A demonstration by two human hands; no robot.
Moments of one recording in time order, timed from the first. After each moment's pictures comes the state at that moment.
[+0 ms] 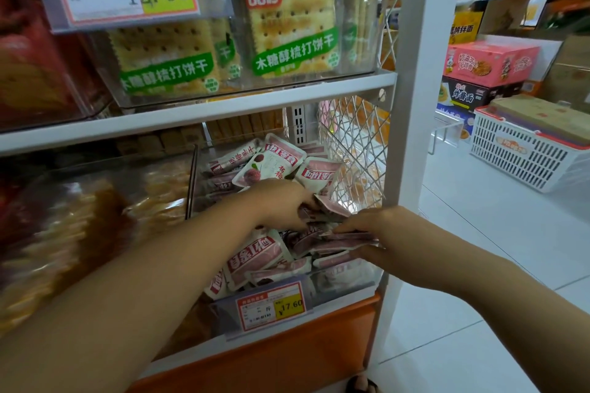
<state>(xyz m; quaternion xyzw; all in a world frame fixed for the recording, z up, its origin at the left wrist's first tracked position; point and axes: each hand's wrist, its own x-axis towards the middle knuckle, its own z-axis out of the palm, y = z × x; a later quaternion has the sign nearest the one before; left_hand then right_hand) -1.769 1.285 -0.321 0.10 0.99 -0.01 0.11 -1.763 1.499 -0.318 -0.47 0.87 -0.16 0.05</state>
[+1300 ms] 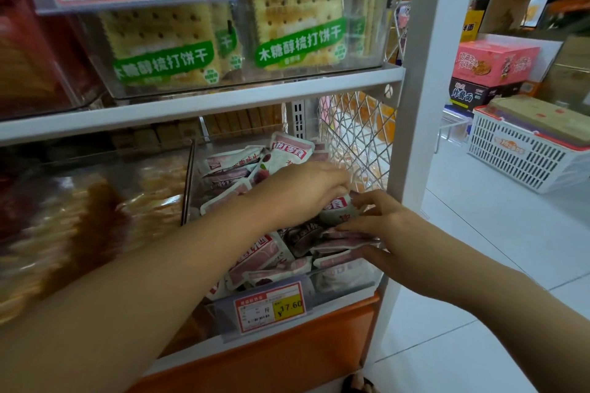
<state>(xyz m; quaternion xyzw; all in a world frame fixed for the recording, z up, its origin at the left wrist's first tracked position) -1.757 1.311 -0.308 0.19 0.97 0.09 -0.09 -1.754 1.500 -0.318 -0.45 0.88 -0.16 0.03</state>
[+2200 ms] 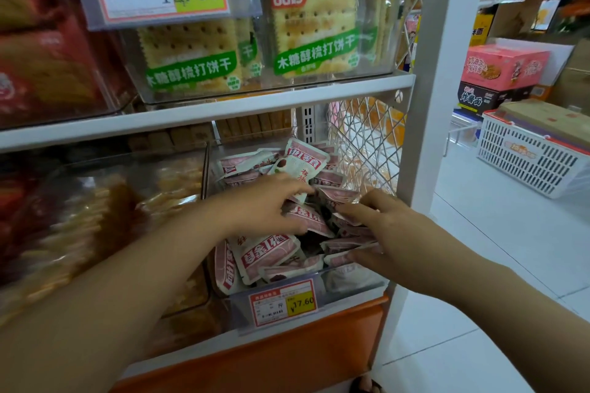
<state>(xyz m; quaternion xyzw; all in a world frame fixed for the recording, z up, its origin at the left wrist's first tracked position) -1.717 1.265 -0.301 0.05 0.99 0.11 0.06 -1.747 1.488 -0.315 -0.45 0.89 -0.10 -0.04</state>
